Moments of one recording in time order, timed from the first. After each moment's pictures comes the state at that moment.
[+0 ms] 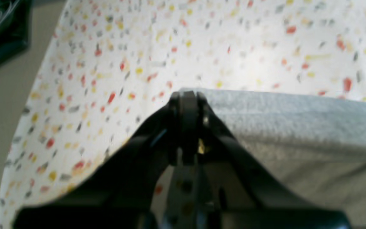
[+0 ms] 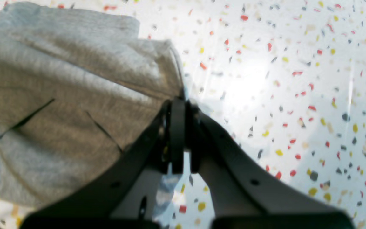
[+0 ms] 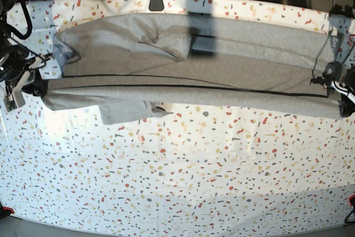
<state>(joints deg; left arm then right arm) 9.8 -31.0 -15.8 85.9 -19.7 -14.4 20.0 -18.3 31.2 30.8 109.0 32.3 32.9 -50.6</state>
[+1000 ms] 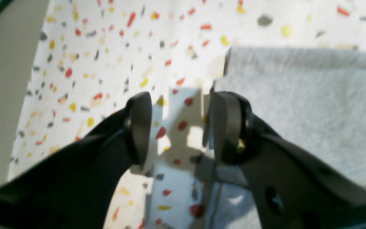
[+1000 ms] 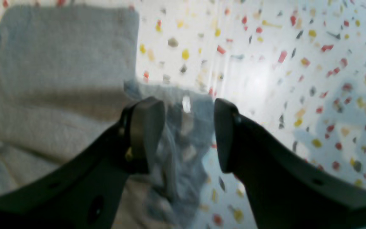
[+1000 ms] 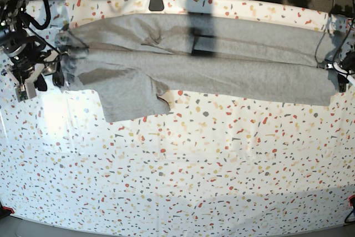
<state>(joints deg) 14.2 -30.7 -15.9 85.8 -16.8 -8.5 24.6 -16.7 21.3 31.1 109.0 27.2 32.9 -46.8</state>
